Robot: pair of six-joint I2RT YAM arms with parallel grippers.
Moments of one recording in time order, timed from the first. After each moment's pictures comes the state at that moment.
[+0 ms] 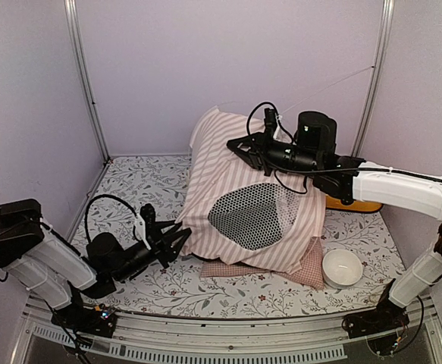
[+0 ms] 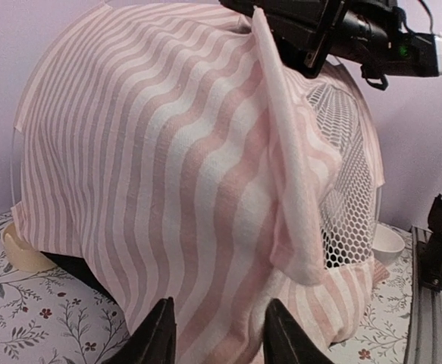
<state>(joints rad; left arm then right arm) -1.00 1.49 0.15 1.47 -0.13 -0.12 0.81 1.54 1.24 0.26 -0.26 1.06</state>
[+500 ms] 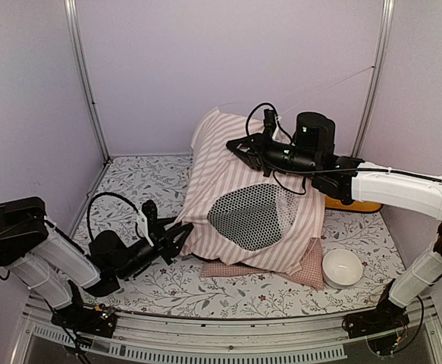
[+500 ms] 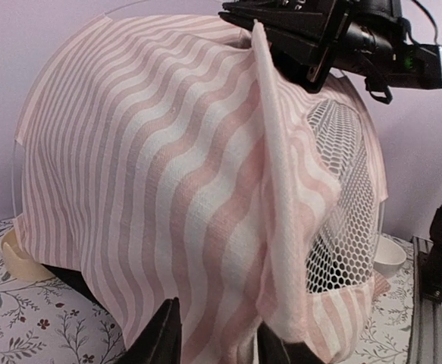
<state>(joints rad) -1.00 1.53 0.18 1.51 -0.14 -0.12 0.82 1.55 1.24 0.26 -0.24 1.07</state>
